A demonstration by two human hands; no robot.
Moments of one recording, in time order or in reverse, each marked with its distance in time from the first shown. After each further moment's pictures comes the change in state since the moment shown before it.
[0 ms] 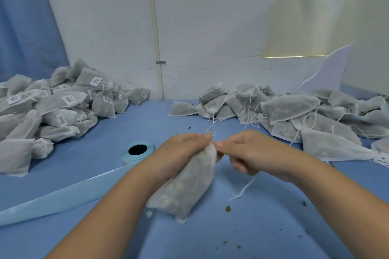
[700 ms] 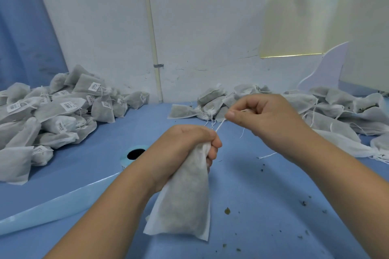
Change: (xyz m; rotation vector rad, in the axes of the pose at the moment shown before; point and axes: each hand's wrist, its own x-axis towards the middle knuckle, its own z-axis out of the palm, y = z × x) left_hand -0.014 0.031 0.004 -0.300 -0.128 0.075; right_hand -0.009 -0.026 -0.021 0.084 0.525 -0.340
